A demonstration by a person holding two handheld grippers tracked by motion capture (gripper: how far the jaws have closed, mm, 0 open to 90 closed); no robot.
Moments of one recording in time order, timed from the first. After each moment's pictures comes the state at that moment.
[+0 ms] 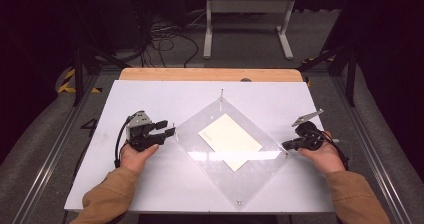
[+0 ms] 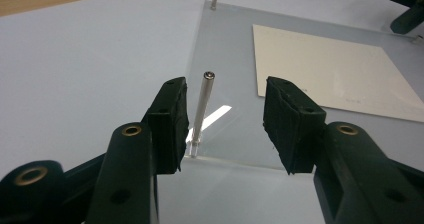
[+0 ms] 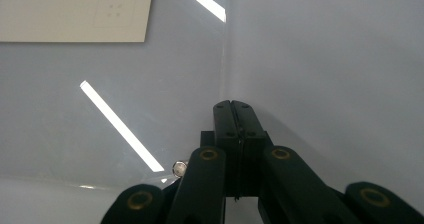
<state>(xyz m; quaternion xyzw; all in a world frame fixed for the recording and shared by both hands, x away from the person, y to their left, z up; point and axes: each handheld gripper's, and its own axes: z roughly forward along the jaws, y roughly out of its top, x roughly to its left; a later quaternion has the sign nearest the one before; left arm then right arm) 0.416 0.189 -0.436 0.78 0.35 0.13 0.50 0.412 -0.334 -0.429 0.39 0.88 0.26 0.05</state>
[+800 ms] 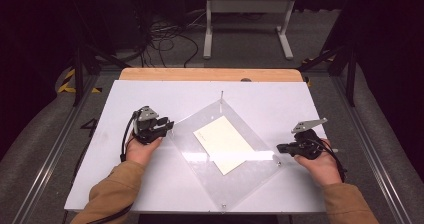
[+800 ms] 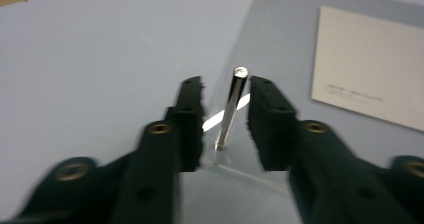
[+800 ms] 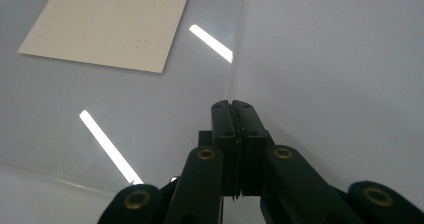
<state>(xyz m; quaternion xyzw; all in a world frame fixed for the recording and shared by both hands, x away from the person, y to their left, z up) 0.442 0.174 -0.445 0.80 0.38 0.18 0.42 0.380 -0.318 -0.418 0.37 0.86 0.33 0.08</state>
